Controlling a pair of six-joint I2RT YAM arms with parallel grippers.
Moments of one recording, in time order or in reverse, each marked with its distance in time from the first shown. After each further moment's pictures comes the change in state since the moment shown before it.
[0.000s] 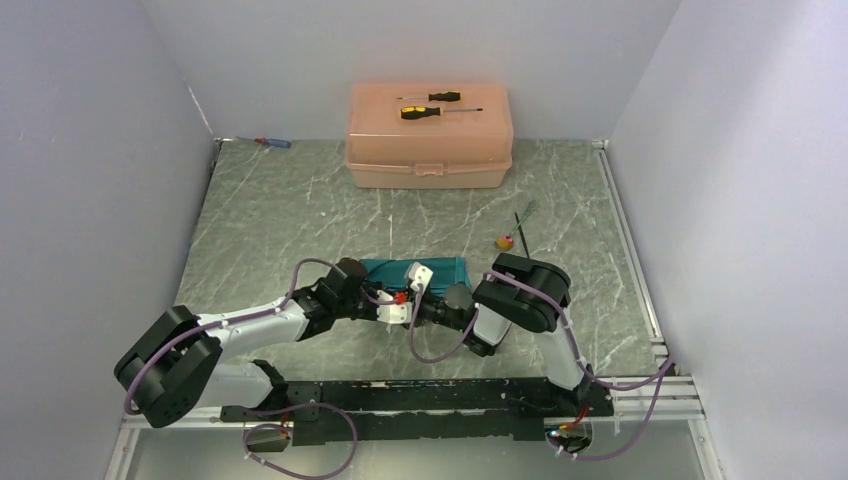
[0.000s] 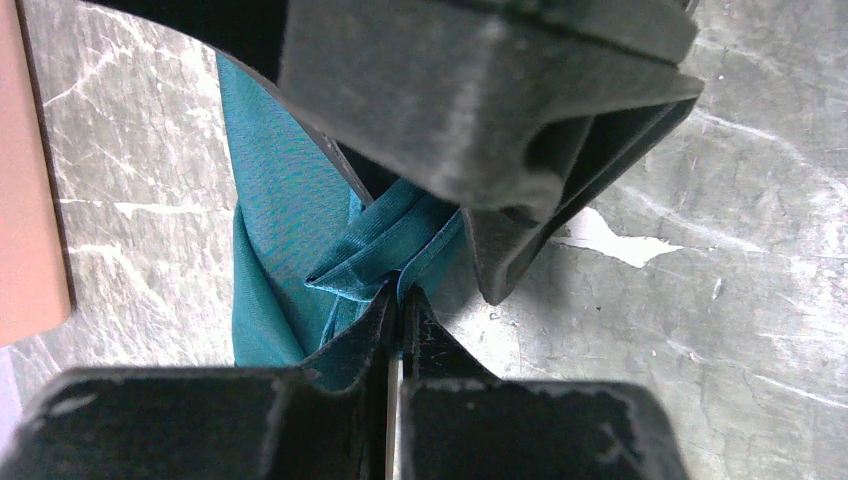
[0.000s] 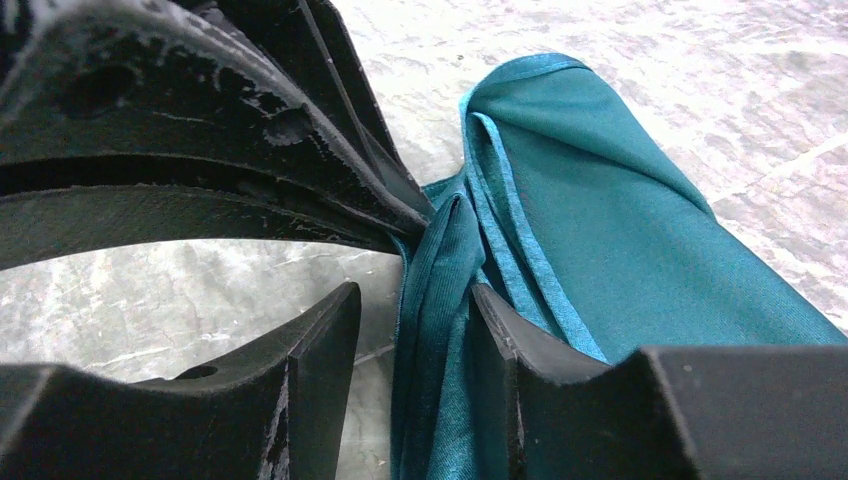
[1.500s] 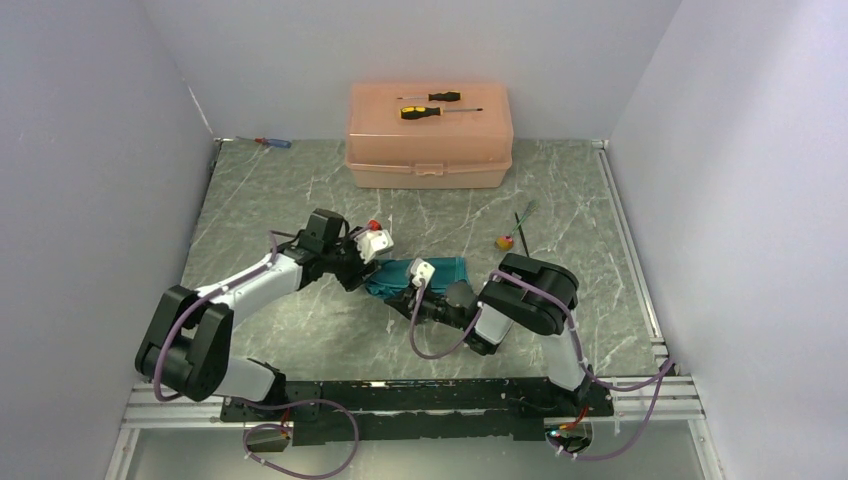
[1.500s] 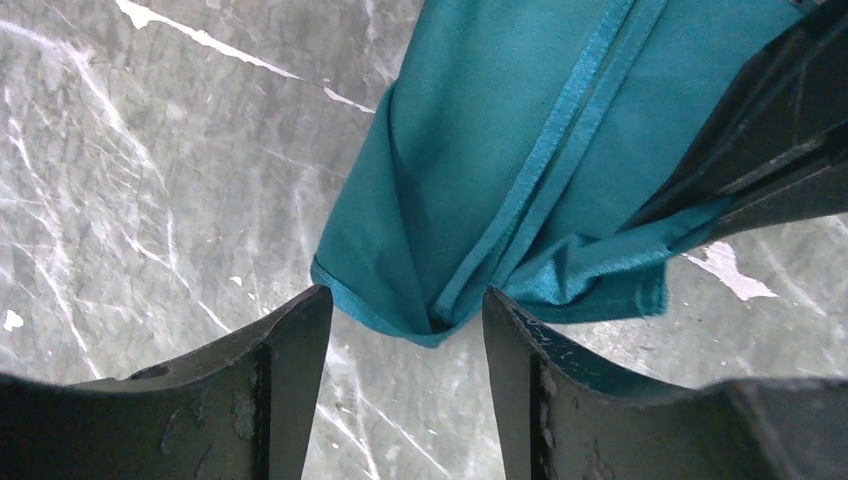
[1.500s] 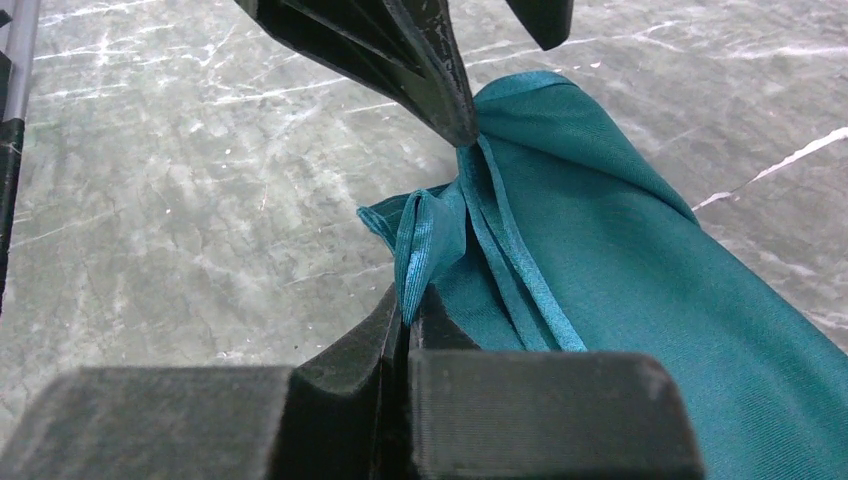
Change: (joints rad) left arm 0.323 0.126 0.288 -0.269 0.190 -0.317; right arm 0.000 -0.048 -0.005 -0.026 0.011 0.039
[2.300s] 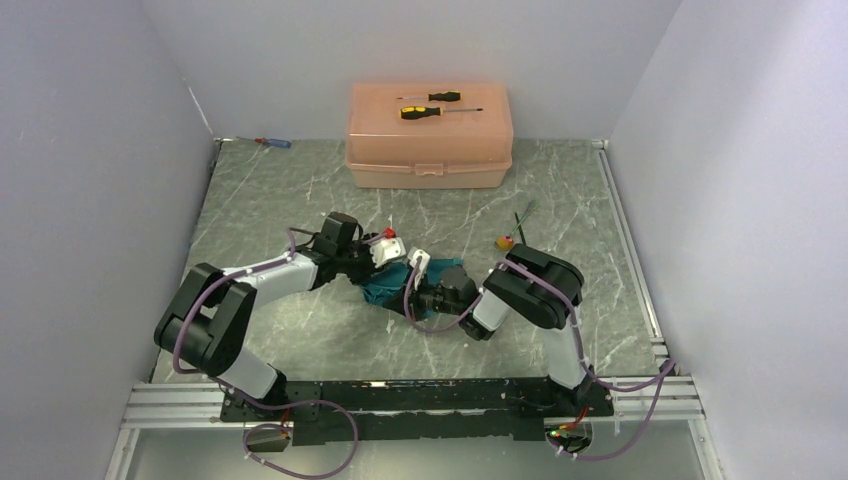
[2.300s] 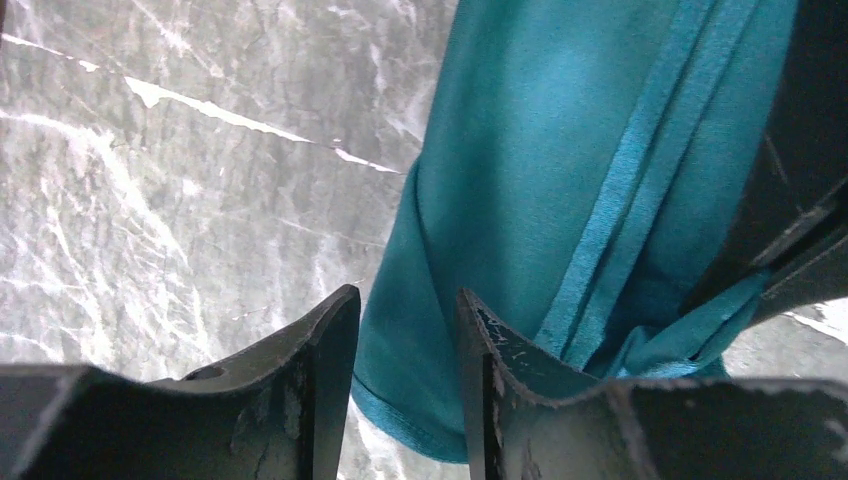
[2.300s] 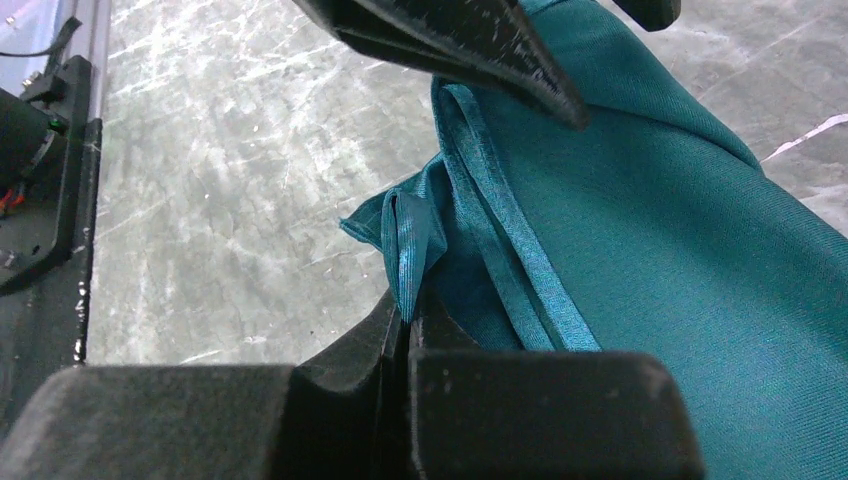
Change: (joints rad) left arm -0.059 0.143 -0.011 0.191 -0.038 0.116; right arm -0.085 -0.003 0.087 -0.217 -0.202 0.174
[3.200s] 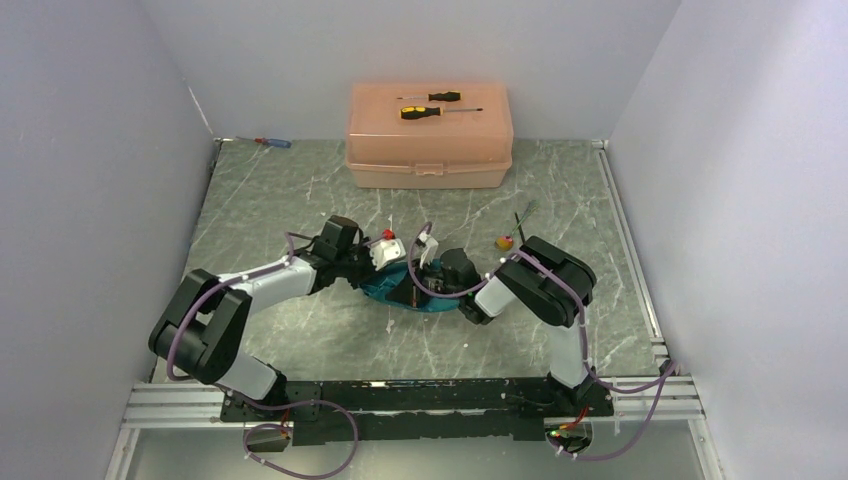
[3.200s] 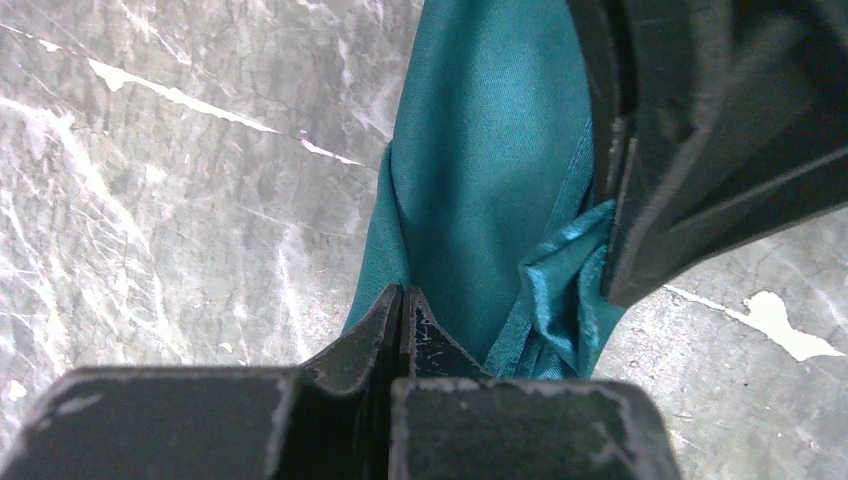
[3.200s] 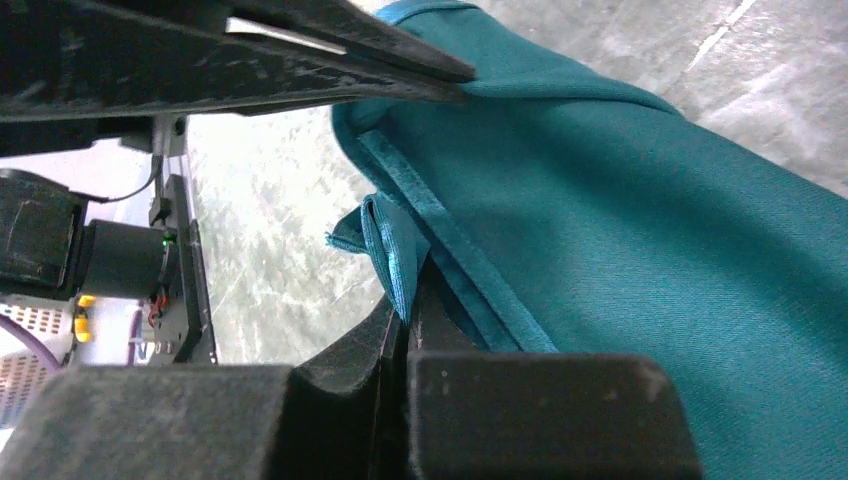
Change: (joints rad) left arm -0.016 -0.030 -0.023 -0.012 -0.011 -0.073; right arm -0.085 -0.045 0.069 -0.202 -0.064 0.378
